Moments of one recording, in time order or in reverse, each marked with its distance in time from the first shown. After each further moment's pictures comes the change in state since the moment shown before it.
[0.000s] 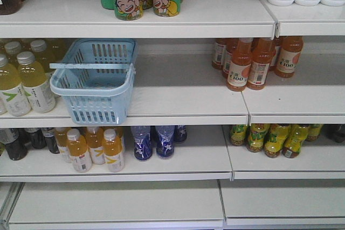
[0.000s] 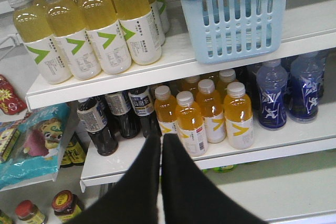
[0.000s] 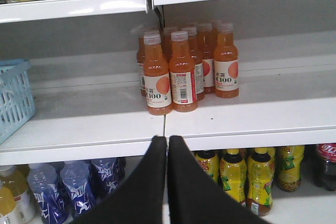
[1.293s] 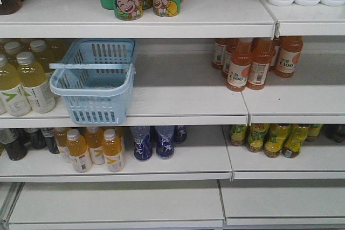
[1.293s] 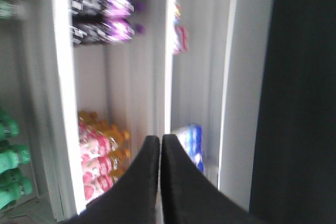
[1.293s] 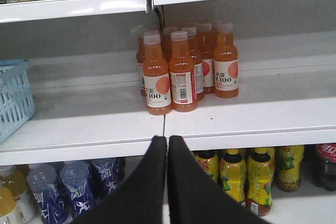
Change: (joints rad) left arm 0.000 0.053 -0.318 -0.356 -0.766 -1.373; right arm 0.000 0.000 0.000 0.000 0.000 0.000
